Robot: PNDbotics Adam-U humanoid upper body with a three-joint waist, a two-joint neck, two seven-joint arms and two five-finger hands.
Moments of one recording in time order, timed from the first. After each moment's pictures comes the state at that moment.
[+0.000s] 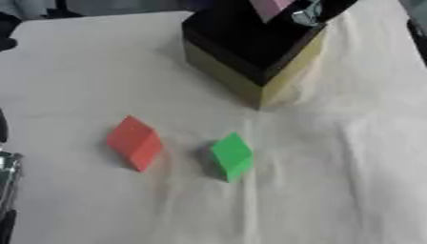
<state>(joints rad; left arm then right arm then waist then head) -0.28 0.36 0.13 -1.98 -0.13 -0.19 0.41 -1.38 -0.37 0.27 -1.04 0.70 -0.37 0.54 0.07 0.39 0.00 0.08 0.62</state>
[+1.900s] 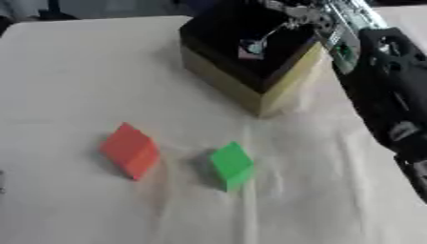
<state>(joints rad) -0.30 0.36 0.12 -1.98 -0.12 -0.19 0.39 -1.41 -0.23 0.14 -0.82 1.11 -0.40 0.35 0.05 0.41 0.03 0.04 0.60</state>
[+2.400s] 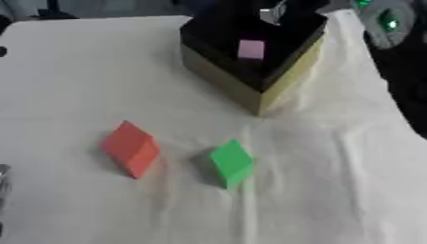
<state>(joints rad) -0.29 0.36 0.12 -1.98 -0.12 -0.18 0.39 -1.34 -0.42 0.30 -1.15 0.74 -0.44 0.50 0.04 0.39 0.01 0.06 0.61</state>
